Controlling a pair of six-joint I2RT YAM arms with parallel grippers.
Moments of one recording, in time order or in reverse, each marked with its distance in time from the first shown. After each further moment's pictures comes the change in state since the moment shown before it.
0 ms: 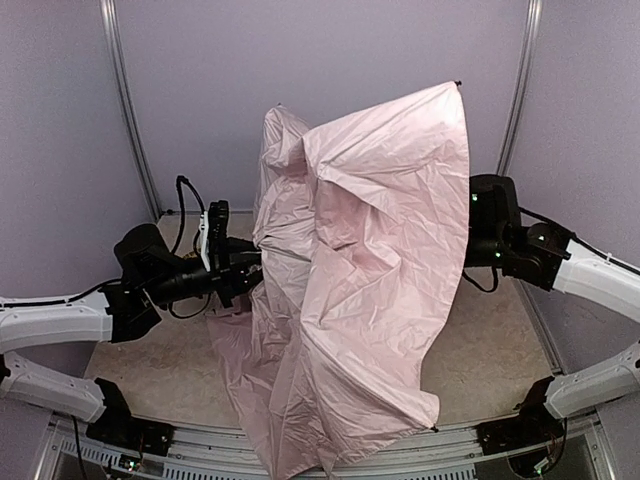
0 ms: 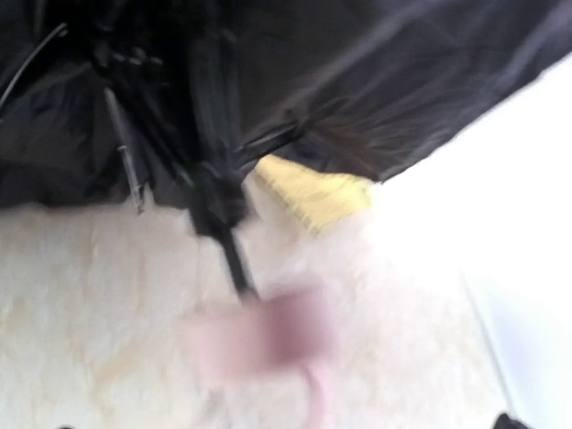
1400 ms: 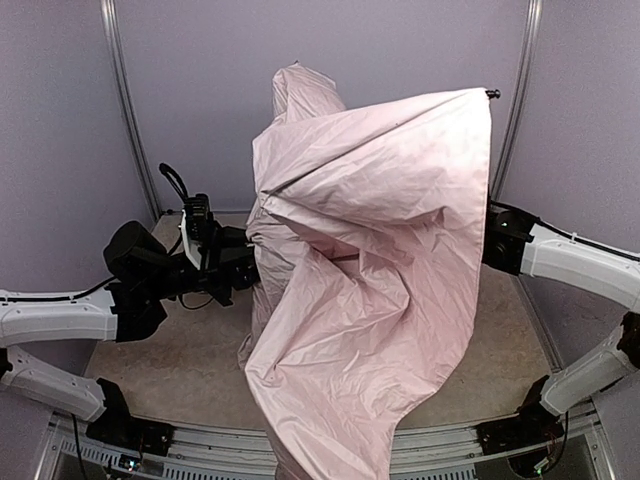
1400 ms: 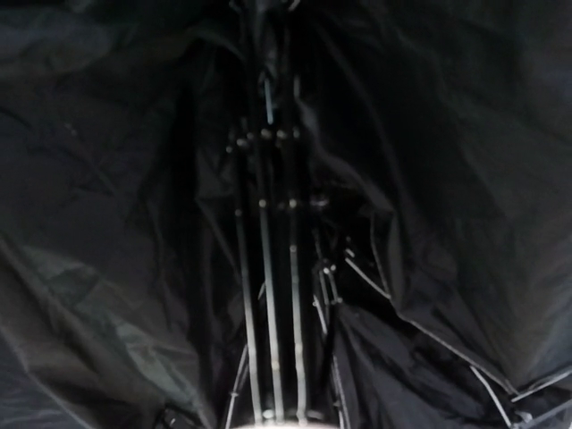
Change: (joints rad) left arm -0.078 0.042 0.045 0.266 0.148 0.011; right arm 0.014 0.187 0.109 0.240 -0.636 0.478
